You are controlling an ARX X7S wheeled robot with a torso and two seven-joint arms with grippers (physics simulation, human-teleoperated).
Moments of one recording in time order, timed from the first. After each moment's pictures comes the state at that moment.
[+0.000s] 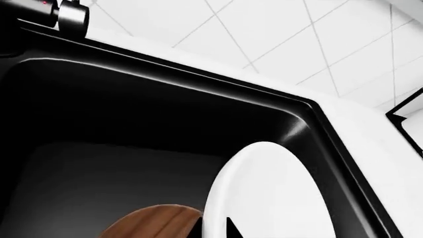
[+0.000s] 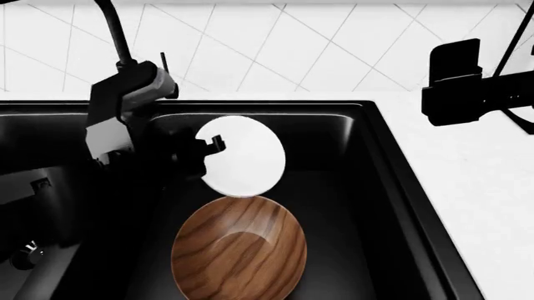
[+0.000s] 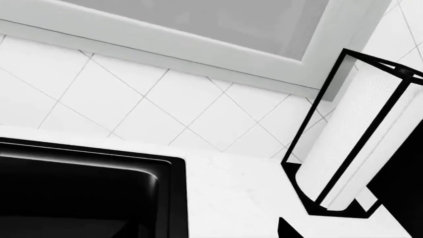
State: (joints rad) left arm -1.25 -0.88 1.03 0.37 -2.12 -0.31 -0.94; right arm 2.16 1.03 -1.28 -0.45 2.45 0.80 1.50
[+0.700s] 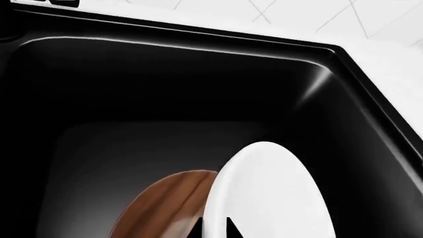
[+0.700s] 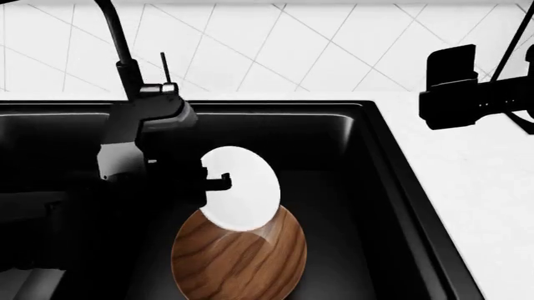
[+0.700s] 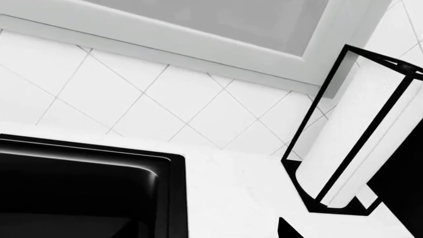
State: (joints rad) left arm -1.28 -0.89 1.09 0.41 -2.12 -0.44 -0.99; right arm 2.16 1.03 -1.31 -0.46 2.44 0.79 1.49
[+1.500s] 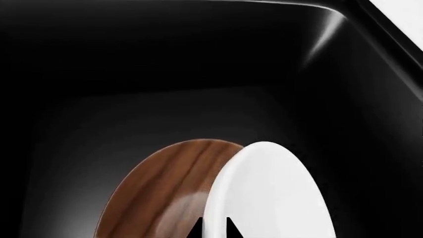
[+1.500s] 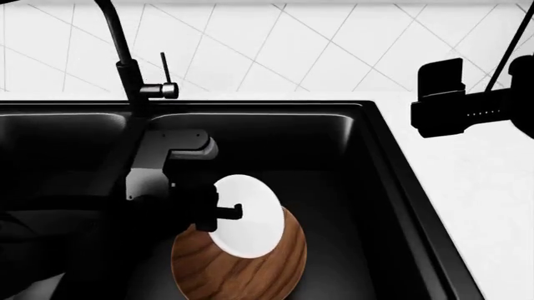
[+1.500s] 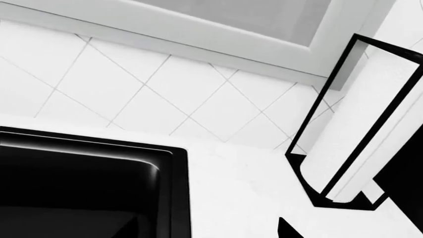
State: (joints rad) left arm -1.22 -0.84 1.16 0.35 -2.03 -0.49 -0.91; right arm 2.12 1.04 -1.33 -0.48 2.40 0.76 1.46
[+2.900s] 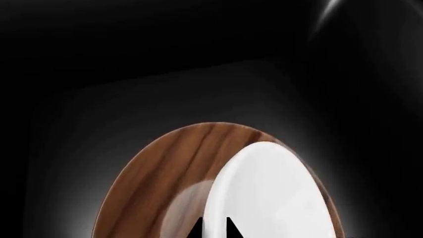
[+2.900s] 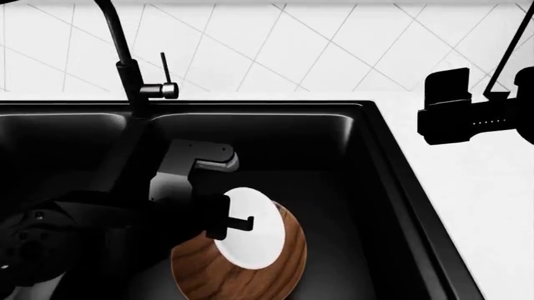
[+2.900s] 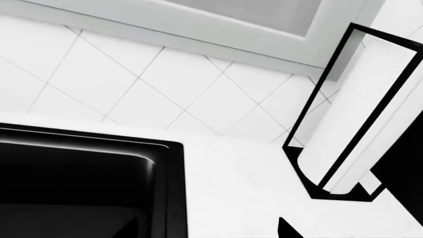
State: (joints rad) left arm -1.24 -0.75 1.23 0.24 -1.98 -0.58 -0.91; right arm 2.11 1.08 -1.35 -0.50 2.38 0.74 1.45
